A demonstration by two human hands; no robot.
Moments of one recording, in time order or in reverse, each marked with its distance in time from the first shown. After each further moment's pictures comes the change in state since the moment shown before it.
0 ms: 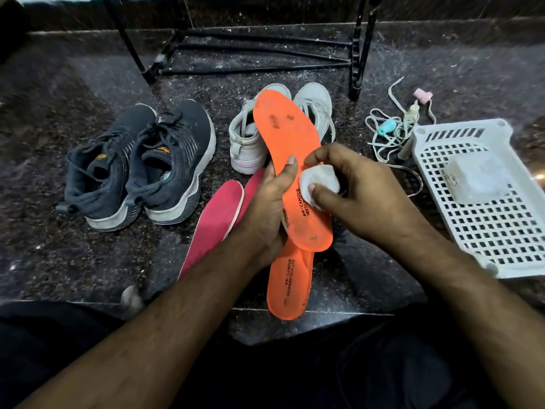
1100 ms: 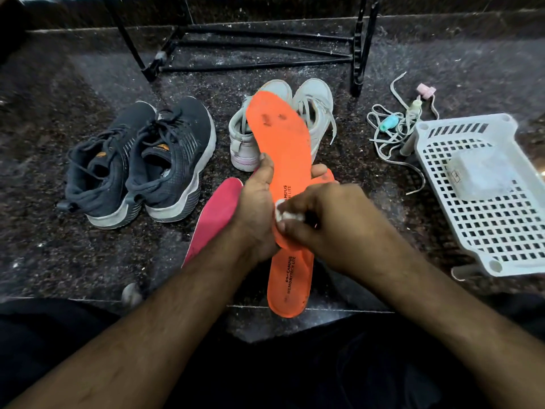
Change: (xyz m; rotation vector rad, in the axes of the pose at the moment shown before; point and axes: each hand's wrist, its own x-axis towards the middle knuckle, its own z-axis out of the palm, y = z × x) left_hand -0.016 0.017 0.005 -0.102 -0.031 -0.228; right_hand -0.023 -0.038 0.019 -0.195 -0.165 -0.046
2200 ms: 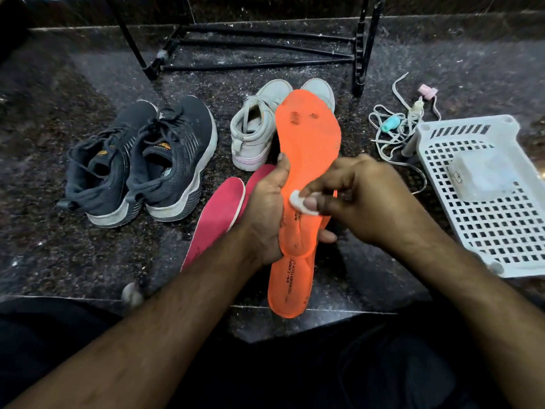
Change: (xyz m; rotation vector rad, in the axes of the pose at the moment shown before) left_hand -0.009 -0.001 0.008 0.067 -0.090 -0.080; right_hand 0.014 0.042 -0.018 0.053 0.088 -0.062
